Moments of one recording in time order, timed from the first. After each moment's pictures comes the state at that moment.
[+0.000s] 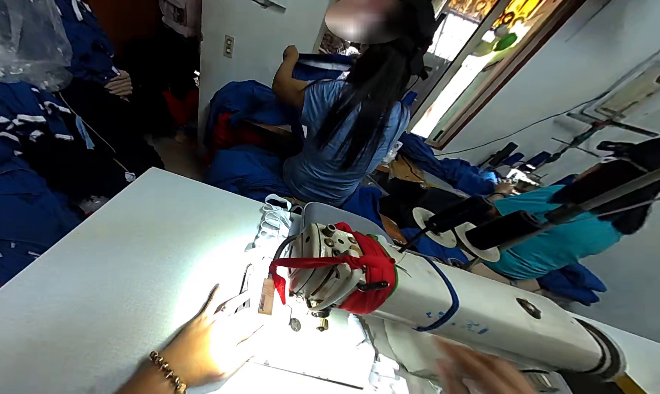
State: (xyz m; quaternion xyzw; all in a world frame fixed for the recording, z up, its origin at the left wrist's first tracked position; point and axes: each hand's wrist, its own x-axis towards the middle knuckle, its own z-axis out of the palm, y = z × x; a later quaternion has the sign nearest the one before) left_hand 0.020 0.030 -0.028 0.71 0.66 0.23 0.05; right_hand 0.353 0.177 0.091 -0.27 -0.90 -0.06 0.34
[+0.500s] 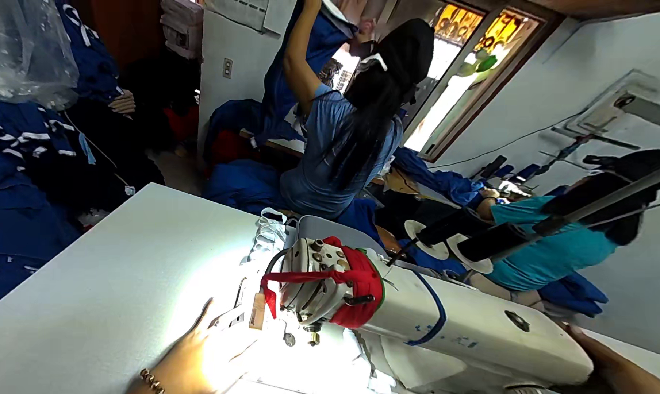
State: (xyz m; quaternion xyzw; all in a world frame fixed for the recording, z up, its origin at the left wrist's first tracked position) left_hand 0.020 0.030 -0.028 0.70 0.68 0.21 0.08; right_hand 0.500 0.376 0.127 -0.58 -0.59 0.44 0.35
